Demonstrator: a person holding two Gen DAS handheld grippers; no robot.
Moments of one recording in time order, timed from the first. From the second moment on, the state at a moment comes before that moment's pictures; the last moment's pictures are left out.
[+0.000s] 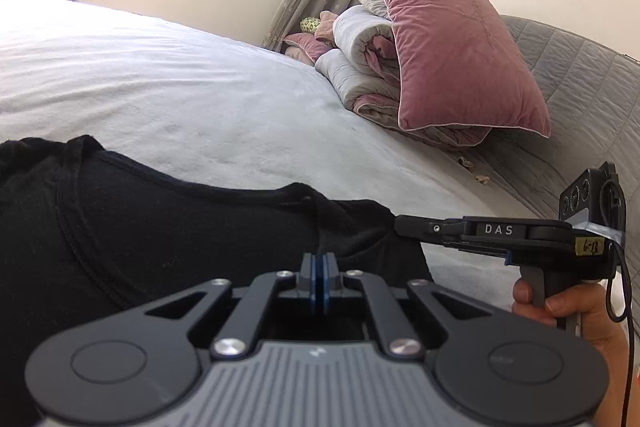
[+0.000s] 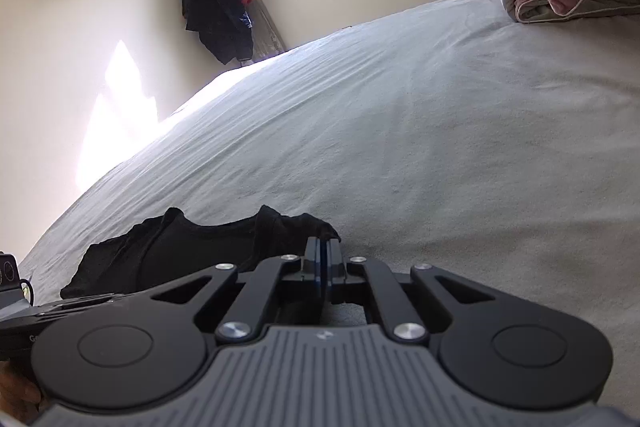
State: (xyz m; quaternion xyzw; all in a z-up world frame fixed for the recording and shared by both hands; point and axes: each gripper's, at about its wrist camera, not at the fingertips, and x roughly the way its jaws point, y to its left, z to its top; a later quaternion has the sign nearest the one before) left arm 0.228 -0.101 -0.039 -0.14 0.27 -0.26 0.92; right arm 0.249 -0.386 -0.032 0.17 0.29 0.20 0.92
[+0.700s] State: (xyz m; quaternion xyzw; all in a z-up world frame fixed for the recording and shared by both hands) left arm 0.234 -0.090 -0.035 -0.15 0.30 -0.22 0.92; right arm 0.252 -0.390 -0.035 0.19 0.31 0.17 0.92
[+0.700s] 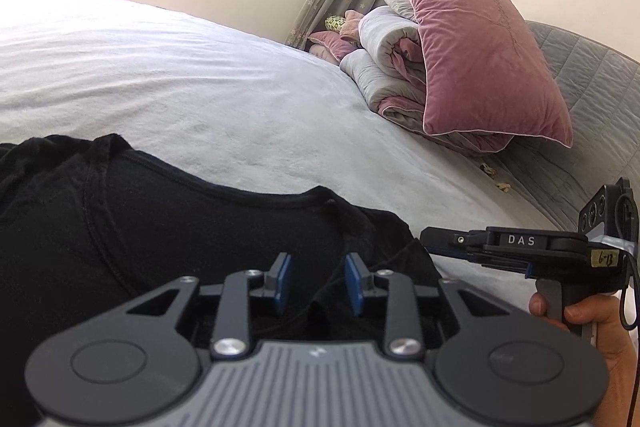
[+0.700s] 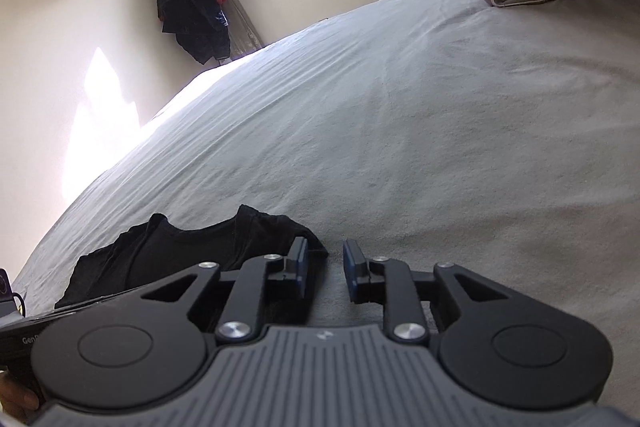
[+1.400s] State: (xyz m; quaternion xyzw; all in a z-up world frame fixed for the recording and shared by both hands) left arm 0.235 0.100 0.015 -0.07 0.35 0.04 0.94; right arm 0.249 -0.234 0.036 0.11 0.32 0.23 0.91
